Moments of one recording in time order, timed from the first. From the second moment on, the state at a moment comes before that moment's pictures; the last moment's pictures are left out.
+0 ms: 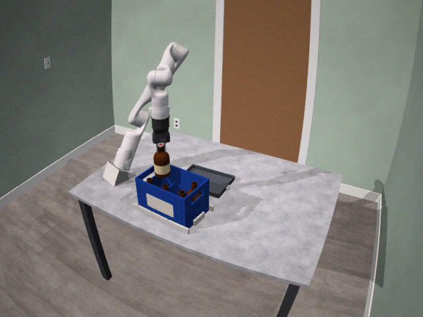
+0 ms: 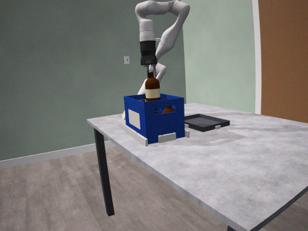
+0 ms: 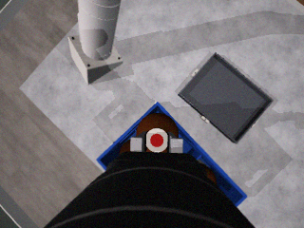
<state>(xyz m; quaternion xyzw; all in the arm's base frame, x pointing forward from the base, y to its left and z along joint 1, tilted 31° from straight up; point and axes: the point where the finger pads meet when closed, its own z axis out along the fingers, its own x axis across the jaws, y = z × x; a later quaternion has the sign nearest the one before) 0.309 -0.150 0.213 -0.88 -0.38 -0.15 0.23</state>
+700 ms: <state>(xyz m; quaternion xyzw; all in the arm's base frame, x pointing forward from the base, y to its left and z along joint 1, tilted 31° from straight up) 0.306 -0.171 0.248 -0.88 -0.38 -0.15 0.23</state>
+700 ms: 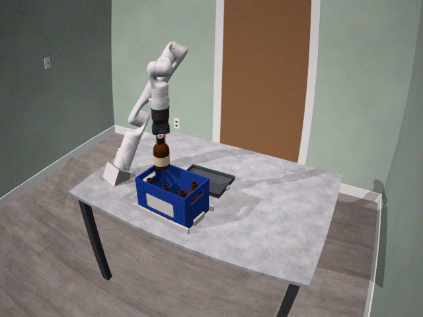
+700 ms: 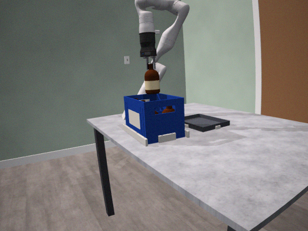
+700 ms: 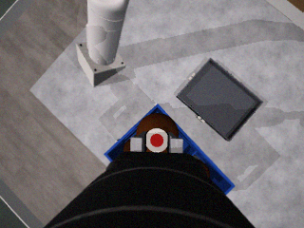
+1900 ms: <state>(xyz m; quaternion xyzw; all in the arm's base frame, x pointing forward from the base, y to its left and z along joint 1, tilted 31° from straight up) 0.328 -0.149 0.271 -0.89 -0.38 -0.15 0.22</state>
